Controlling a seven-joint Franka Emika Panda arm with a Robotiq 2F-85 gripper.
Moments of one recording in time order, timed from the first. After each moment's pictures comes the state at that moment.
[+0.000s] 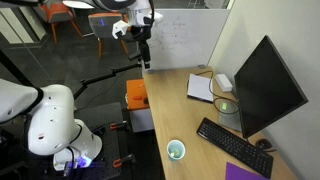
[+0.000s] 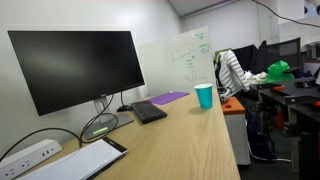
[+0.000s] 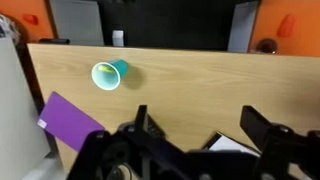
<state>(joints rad) 0.05 -0.57 0.35 -2.30 -0.02 1.77 0.42</state>
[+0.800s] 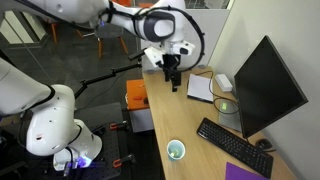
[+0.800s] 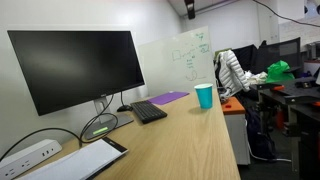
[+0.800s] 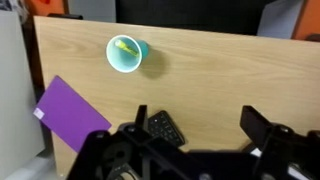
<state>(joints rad) 0.00 -0.25 0.19 -2.26 -0.20 1.97 0.26</state>
